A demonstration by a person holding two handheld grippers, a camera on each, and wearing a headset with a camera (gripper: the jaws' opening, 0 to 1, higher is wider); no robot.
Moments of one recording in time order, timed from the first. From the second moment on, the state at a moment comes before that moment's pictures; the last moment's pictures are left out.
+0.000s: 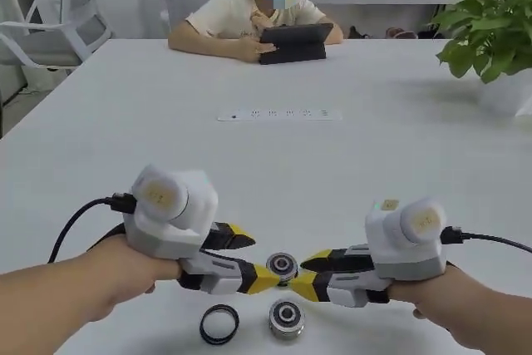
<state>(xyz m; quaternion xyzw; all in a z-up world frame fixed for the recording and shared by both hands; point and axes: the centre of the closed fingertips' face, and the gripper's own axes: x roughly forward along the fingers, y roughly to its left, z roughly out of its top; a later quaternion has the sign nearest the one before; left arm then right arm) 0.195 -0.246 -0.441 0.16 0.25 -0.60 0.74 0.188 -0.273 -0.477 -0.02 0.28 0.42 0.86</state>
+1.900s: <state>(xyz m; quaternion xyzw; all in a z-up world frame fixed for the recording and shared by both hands) 0.202 -0.270 -0.462 0.21 0.23 -0.59 0.75 0.191 -0.277 -0.481 -0.02 0.28 0.41 0.87</state>
